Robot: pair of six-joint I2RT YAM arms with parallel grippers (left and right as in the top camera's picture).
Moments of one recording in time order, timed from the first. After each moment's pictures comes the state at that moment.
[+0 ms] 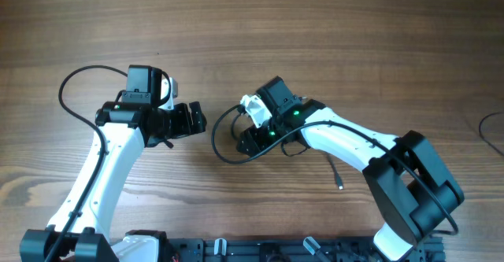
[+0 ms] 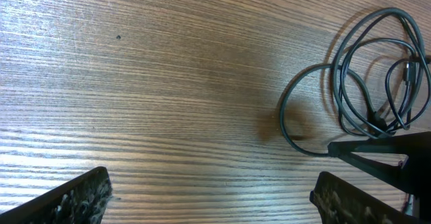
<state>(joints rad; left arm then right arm) -0.08 1.39 0.94 -0.82 0.23 -0.31 0.66 1.83 1.03 -0.38 -0.49 0.10</state>
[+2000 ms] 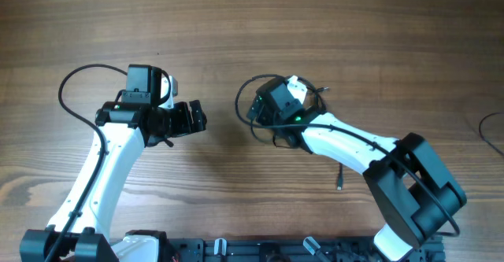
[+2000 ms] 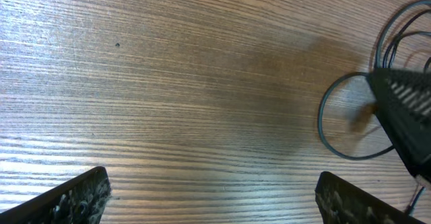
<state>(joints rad) -0.08 1.39 0.94 -0.80 0.23 -0.31 0.67 1.81 0.96 -0.17 0.09 1.09</state>
